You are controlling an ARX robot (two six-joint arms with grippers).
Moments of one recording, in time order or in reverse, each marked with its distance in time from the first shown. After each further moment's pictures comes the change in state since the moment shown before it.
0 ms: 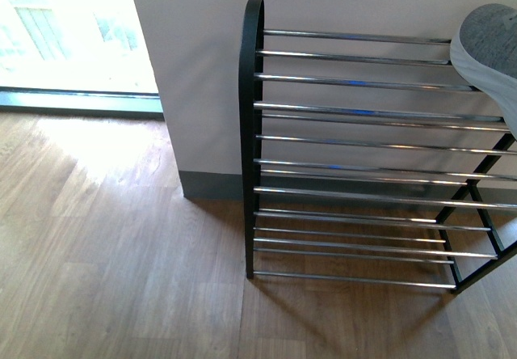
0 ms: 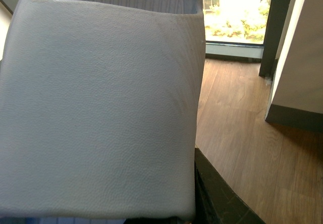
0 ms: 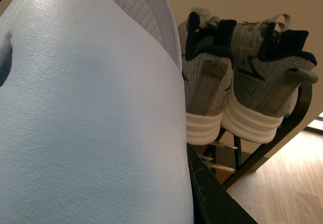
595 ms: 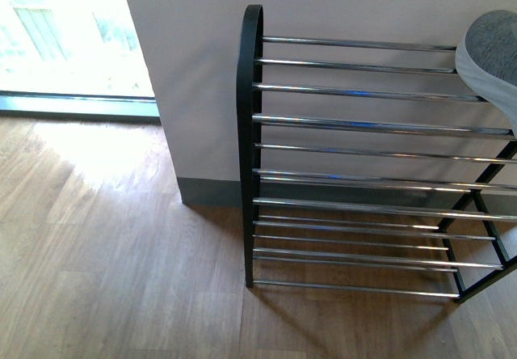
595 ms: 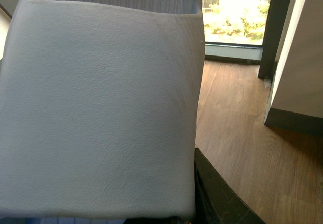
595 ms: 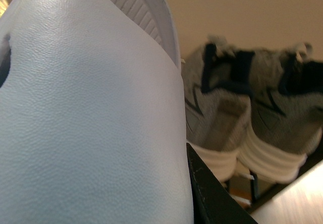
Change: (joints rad) left arm 0.000 0.001 0.000 0.000 0.001 0.000; right arm -0.028 0.014 -0.016 0.101 -0.134 0.019
